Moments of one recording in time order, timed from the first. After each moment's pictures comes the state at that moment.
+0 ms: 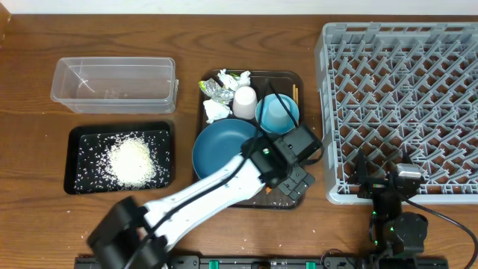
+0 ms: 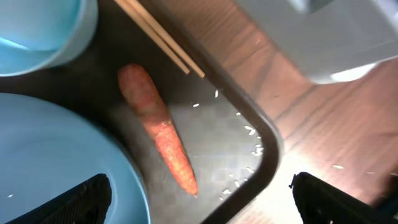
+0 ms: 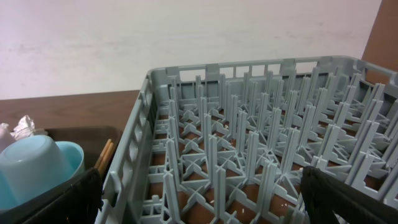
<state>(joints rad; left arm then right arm) -0.96 1.70 1.27 -0.80 0.00 -0.17 0.01 0.01 0.01 -0.06 0.08 0.08</state>
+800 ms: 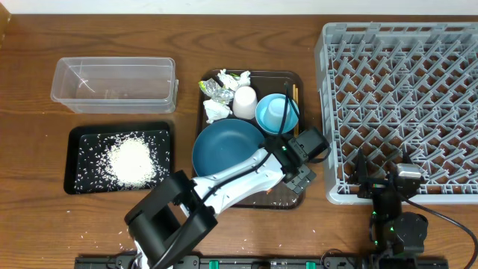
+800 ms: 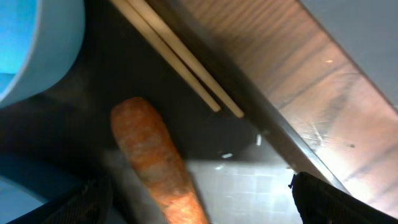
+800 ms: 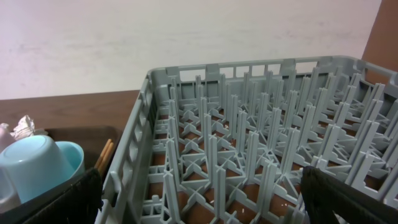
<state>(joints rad) -0.96 1.89 1.27 -0.65 -0.10 -0.17 0.01 0.01 0.01 -0.06 0.08 0.08</state>
